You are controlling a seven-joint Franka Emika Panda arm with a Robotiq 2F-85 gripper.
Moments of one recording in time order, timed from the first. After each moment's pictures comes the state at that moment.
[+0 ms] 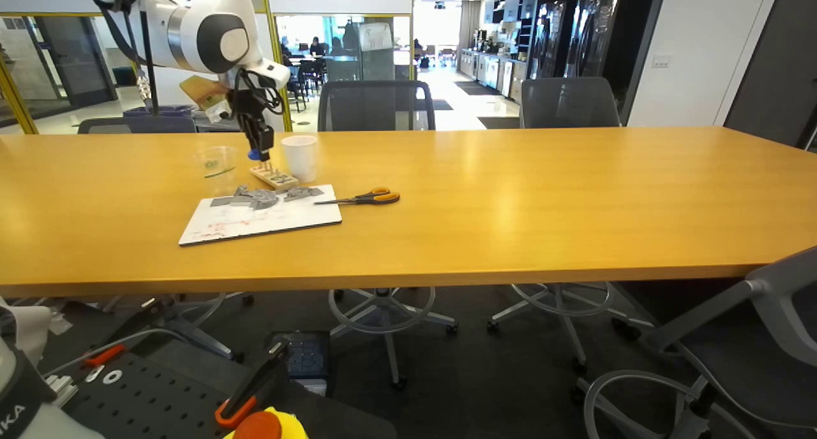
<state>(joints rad) 0.32 0.27 0.07 -2.22 0.16 2.77 0.62</state>
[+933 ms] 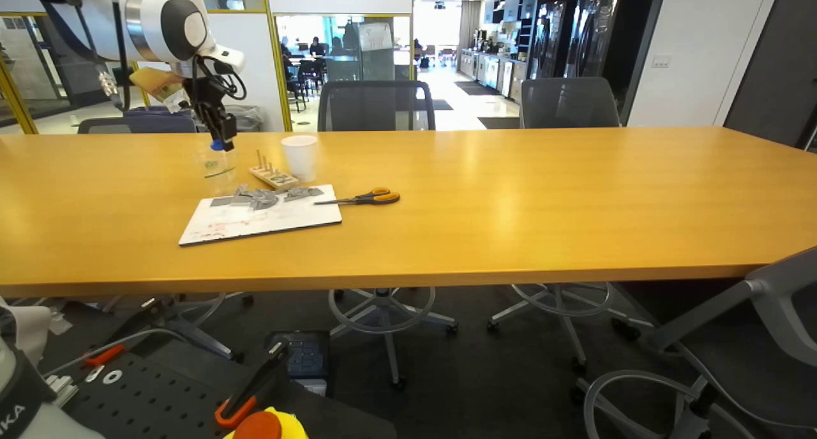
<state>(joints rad) 0.41 0.24 0.11 -2.22 0.00 2.77 0.75</state>
